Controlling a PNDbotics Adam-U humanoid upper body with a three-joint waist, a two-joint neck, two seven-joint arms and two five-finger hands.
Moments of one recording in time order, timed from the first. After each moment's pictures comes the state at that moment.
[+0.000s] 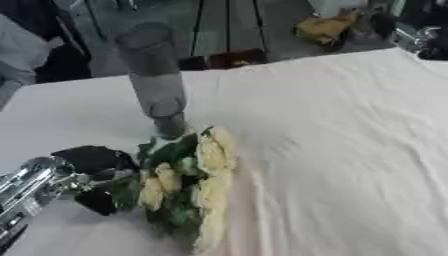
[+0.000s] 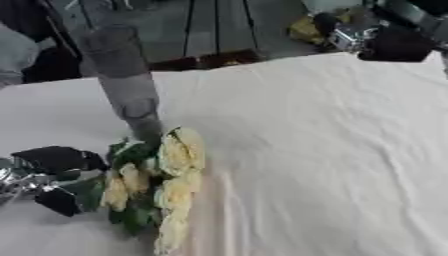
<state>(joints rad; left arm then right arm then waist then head) -0.62 0.68 -0.53 -1.45 -0.88 -0.02 -0.62 -0.83 -0.63 0.02 -1.63 0.53 -0.35 0.50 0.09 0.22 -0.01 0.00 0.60</state>
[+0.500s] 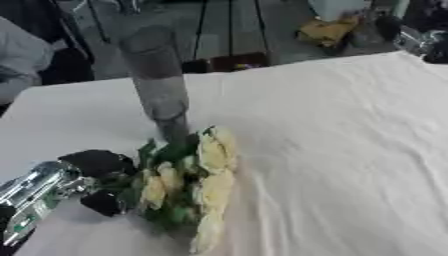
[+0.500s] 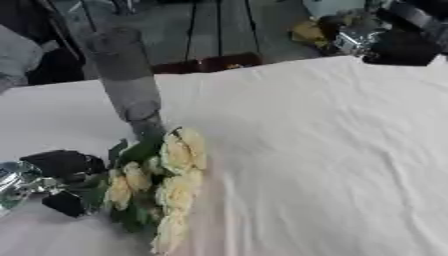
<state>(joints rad) -0.63 0.68 -0.53 -1.41 -0.90 -0.03 -0.59 -0.83 -0.63 0.01 -1.63 0.53 -0.35 0.49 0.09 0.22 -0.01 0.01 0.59</state>
